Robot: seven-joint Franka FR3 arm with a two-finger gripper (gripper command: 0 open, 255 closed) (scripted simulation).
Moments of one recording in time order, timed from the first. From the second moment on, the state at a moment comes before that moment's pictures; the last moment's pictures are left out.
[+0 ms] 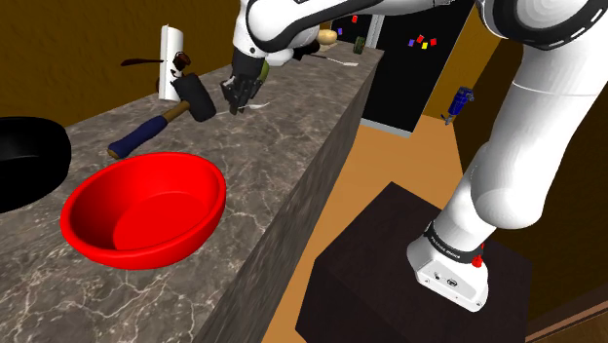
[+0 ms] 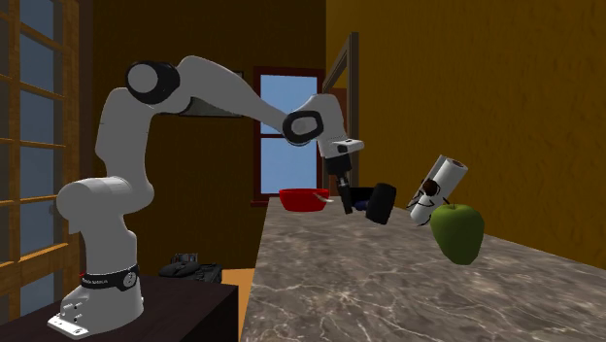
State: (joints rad) arm 0.18 0.18 0.12 -1.85 0.08 2.28 0.13
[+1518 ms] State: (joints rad) arm 0.20 0.12 0.13 -1.64 0.06 2.01 0.18
